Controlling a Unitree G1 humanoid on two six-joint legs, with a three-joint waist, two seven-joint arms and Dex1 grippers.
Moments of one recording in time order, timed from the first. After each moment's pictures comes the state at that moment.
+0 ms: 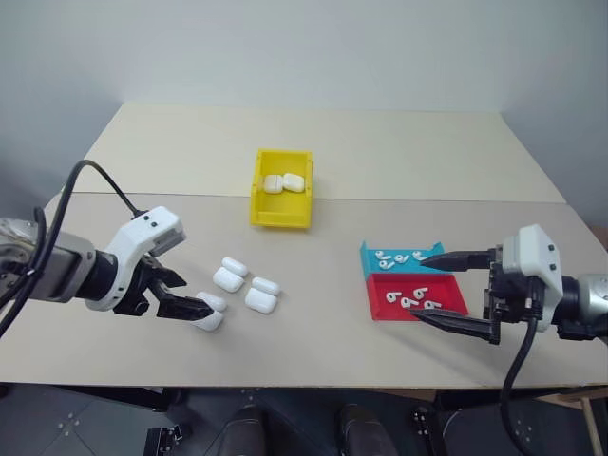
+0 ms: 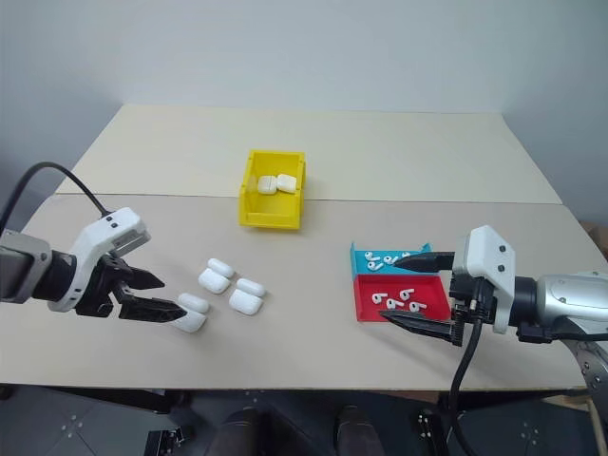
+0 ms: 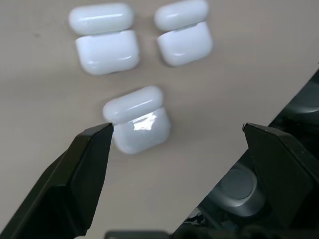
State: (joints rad) left arm -0.61 1.29 0.03 -0.49 -1.09 1.61 -0.61; right arm -0.02 -1.00 -0.36 -0.57 0.72 0.58 1.07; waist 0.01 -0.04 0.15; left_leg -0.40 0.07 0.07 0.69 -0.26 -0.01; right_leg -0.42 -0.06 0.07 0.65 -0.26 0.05
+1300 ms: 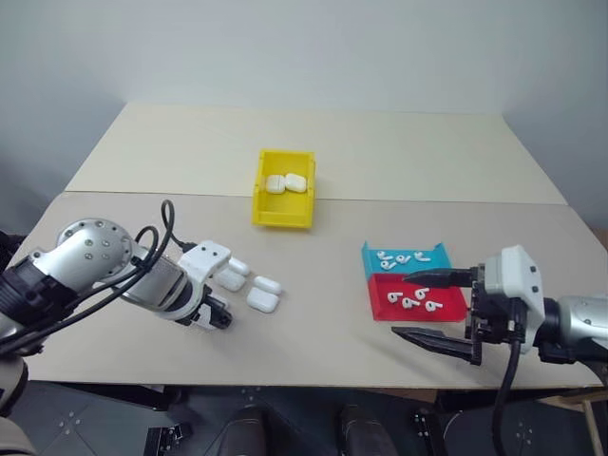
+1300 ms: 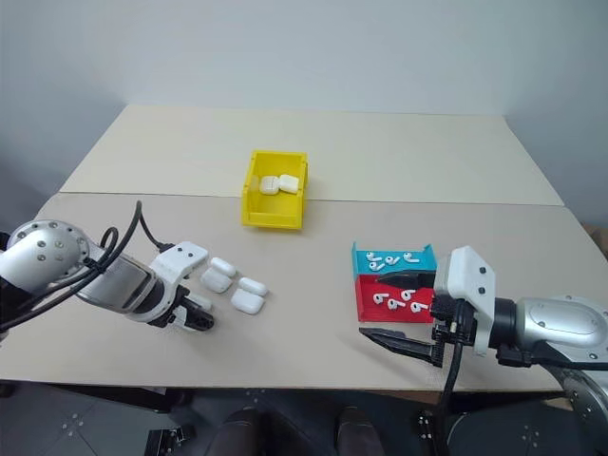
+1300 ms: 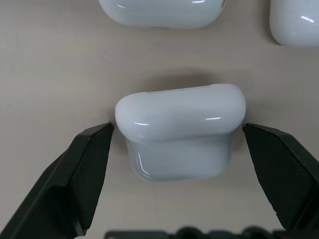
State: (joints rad) left arm -0.93 1.16 -0.72 -0.12 -1.96 1.37 0.65; right arm 0.08 -0.96 -0.35 -0.70 0.80 0.60 0.96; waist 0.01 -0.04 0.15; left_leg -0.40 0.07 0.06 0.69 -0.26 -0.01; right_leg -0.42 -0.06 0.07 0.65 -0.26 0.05
